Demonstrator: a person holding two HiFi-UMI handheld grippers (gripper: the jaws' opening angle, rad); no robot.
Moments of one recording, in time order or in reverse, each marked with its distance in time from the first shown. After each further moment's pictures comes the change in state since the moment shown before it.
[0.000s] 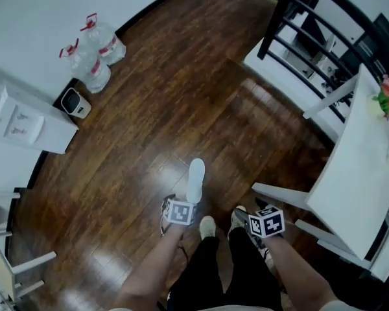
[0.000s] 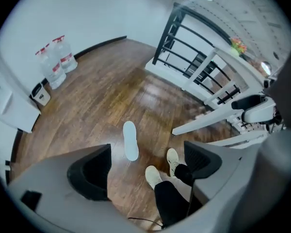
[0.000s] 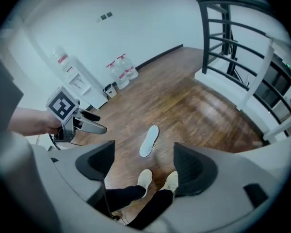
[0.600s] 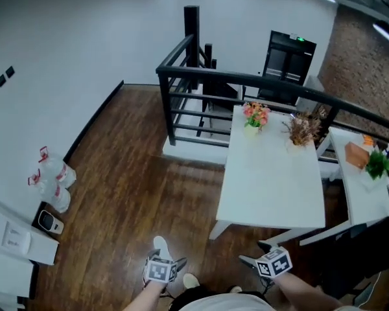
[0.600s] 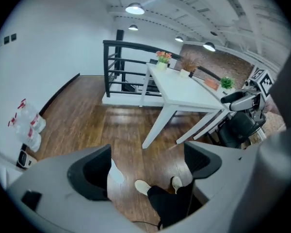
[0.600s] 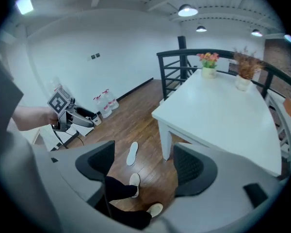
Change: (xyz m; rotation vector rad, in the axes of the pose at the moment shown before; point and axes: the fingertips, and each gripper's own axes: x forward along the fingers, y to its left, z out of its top) left arm -0.276 -0.243 0.012 0.501 -0.283 -0.220; right arm -0.389 -0.002 -0.125 0.180 -0.359 -0.230
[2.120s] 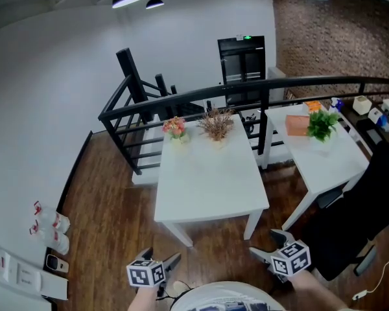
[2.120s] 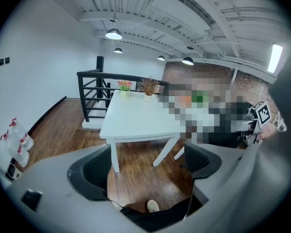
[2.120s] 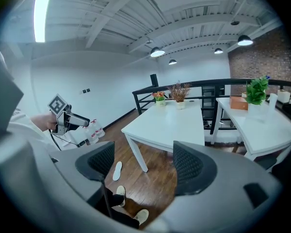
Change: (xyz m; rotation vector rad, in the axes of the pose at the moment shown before) left arm -0.088 -0.349 0.073 0.118 -0.243 -0.082; right arm -0.353 -0.147 -0.144 0.145 -0.392 -0.165
